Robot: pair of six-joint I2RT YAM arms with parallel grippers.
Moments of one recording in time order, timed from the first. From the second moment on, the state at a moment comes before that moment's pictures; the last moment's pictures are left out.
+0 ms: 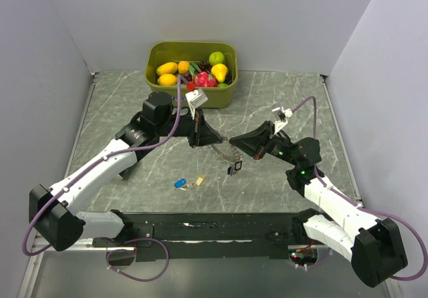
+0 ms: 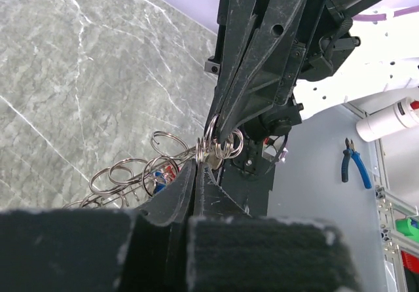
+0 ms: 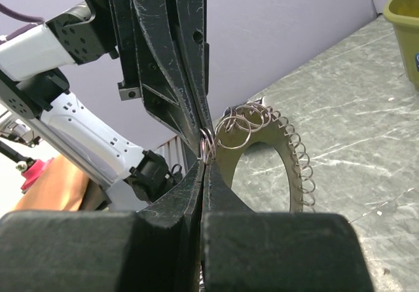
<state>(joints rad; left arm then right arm) -0.65 1.26 1.14 -0.14 0.78 -0.31 0.42 0.93 0.47 0.82 -0.75 0.78</state>
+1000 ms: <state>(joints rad) -0.66 1.24 1.14 -0.15 0.72 -0.31 0.42 0.93 0.47 0.83 -0.75 0.77</state>
